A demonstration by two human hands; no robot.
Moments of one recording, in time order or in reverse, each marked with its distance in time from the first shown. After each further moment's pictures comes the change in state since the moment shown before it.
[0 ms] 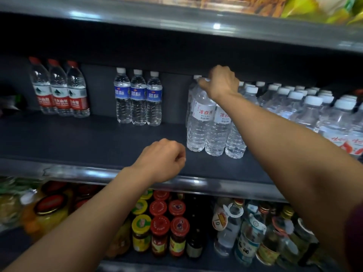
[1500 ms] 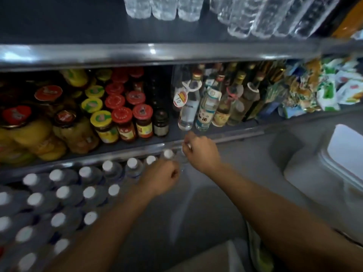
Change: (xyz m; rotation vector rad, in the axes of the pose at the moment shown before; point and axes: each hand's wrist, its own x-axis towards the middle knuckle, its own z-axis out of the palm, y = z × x) left_hand -0.184 0.036 0.237 -0.186 -0.660 0.150; right_hand -0.456 0.104 0.063 0.004 -0.672 0.210
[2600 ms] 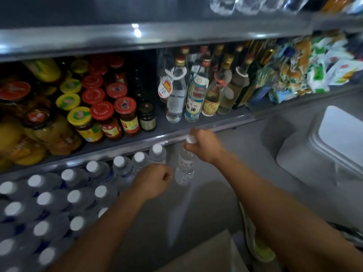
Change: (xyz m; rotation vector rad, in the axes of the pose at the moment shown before) left_hand 0.013 -0.008 0.036 -0.099 -0.080 -0.023; right_hand 0.003 0.051 -0.002 0.122 -0.108 0.093
